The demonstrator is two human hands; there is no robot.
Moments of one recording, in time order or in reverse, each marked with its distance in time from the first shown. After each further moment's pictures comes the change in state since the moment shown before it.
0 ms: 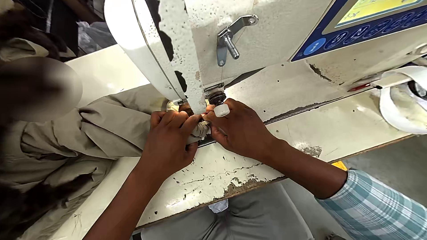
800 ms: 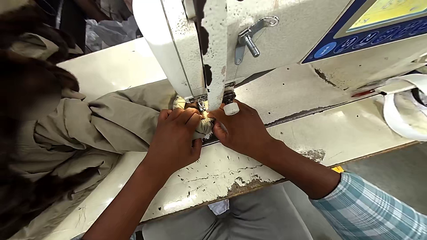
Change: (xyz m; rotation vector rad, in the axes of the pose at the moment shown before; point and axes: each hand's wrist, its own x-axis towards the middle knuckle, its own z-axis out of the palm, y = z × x) left_hand 0.000 -0.001 0.000 -0.057 -0.010 -0.037; right_hand 0.012 -0.012 0.004 -0.004 0.070 0.091
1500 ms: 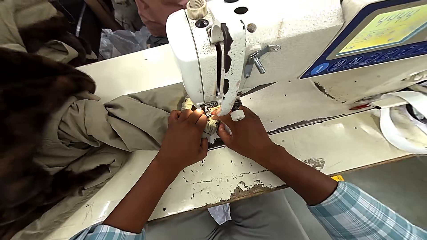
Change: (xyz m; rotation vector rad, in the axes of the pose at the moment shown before) left_hand 0.009 0.001 0.005 0.053 0.033 -0.008; right_hand 0.003 0.003 0.004 -0.029 0.024 0.029
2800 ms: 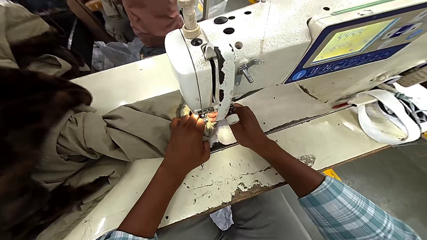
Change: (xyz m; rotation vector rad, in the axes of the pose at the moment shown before) left_hand 0.004 0.008 0.008 -0.035 0.053 -0.053; right_hand 0.006 0.016 -0.001 0.401 0.065 0.326
